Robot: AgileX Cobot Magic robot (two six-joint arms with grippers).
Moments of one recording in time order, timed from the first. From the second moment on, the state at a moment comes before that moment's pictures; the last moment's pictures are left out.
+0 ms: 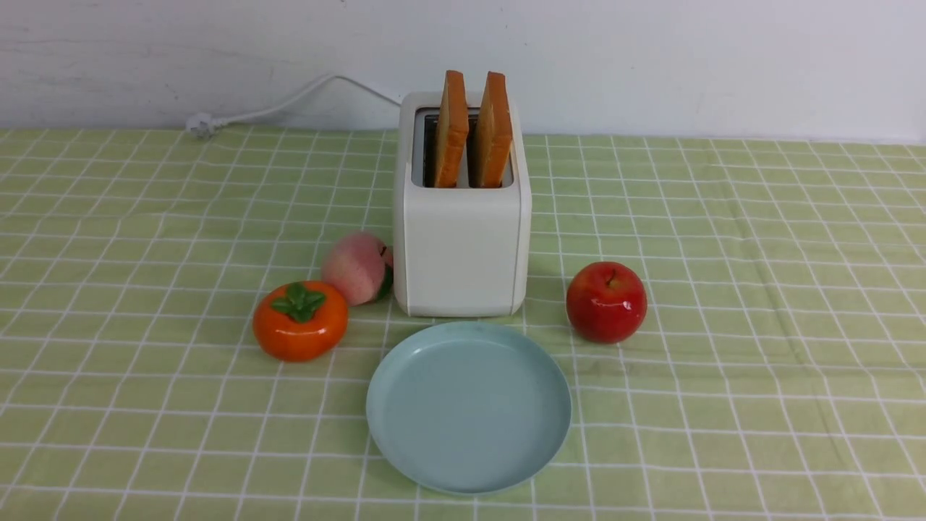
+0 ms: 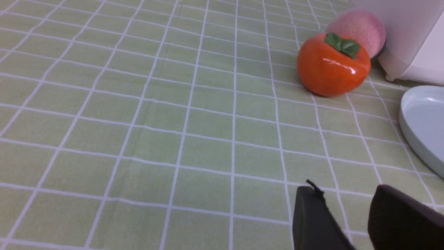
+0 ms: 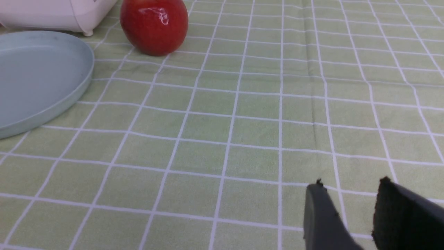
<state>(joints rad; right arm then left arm) 0.04 -0.01 0.01 0.14 0.41 -0.09 -0.03 -0.01 0.03 -0.11 0.31 -0.12</state>
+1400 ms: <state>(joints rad) 0.04 0.42 -0.68 0.48 0.82 -0.28 -0.12 0.57 -0.58 -0.72 0.14 0.46</state>
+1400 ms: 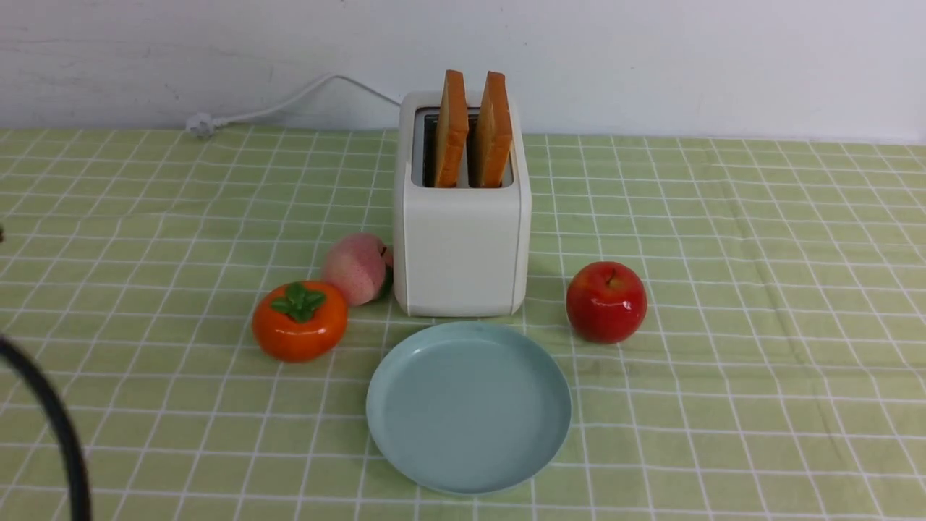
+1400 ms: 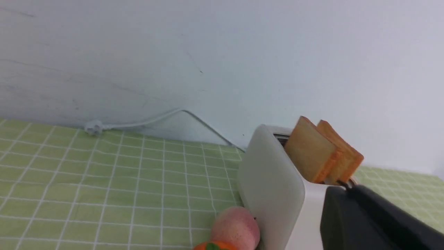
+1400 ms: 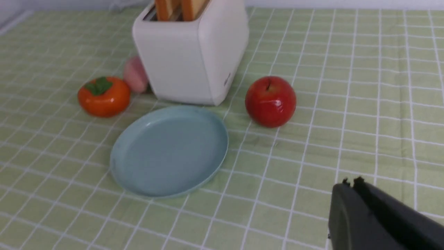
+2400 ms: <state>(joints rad) 0.14 0.69 -1.00 0.59 0.95 -0.44 -0.38 1.75 -1.43 -0.78 0.26 0.53</state>
